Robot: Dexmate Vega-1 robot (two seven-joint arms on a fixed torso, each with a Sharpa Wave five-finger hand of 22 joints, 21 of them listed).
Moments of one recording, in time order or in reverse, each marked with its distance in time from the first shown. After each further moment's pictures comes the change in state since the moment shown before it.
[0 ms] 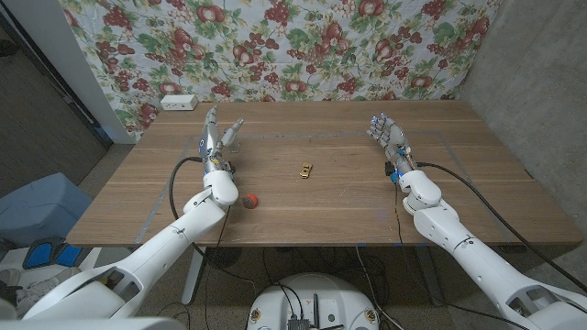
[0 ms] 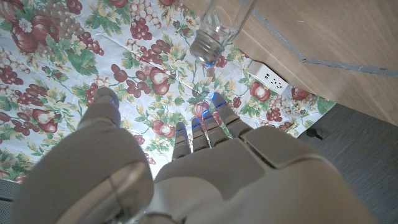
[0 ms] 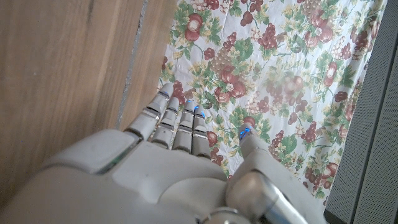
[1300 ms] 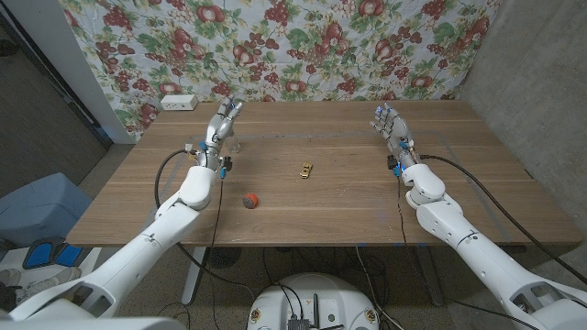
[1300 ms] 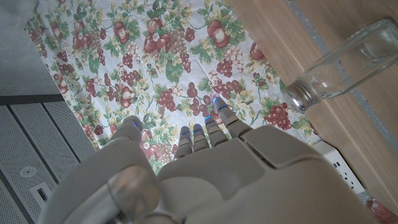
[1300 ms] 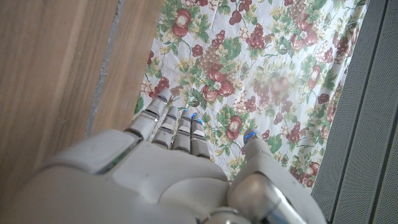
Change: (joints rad) left arm 0.085 0.078 -0.128 -0.028 -0.326 -0.464 -0.554; left_hand -0.225 0.214 0.023 0.122 0.015 -0.065 0.088 0.000 -0.004 -0.067 0.007 0.016 -0.014 -0.065 0.001 0.013 -0.002 -0.004 0.001 -0.098 -0.005; right arm 0.007 -0.016 0.008 -0.038 -0.031 0.013 -0.007; right_hand -0.045 -0.045 -0.046 -0.015 -0.012 -0.134 -0.012 -0.016 0.000 -0.157 -0.018 -0.027 -0.002 -0.097 -0.025 -0.058 -0.025 -0.046 -0.026 -0.017 -0.002
